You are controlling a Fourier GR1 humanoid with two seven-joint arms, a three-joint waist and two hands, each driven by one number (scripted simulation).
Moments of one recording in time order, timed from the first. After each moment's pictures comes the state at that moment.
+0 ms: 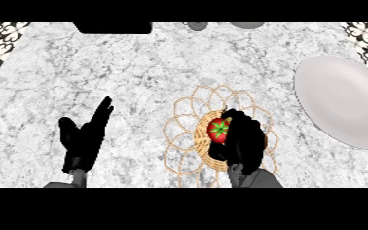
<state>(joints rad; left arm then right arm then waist) 0.00 0.18 -0.15 -1.46 0.17 0.14 0.19 -0.21 -0.02 0.56 -1.56 1.03 -0.12 1.18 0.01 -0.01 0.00</state>
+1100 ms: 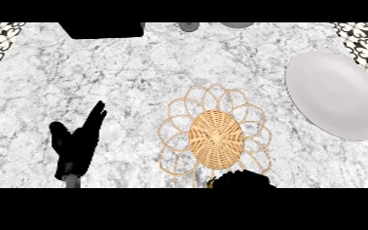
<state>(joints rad) 0.05 0.18 -0.12 -1.49 0.17 0.13 0.20 0.04 -0.37 0.92 -2.12 1.12 -0.25 0.69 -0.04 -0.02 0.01</state>
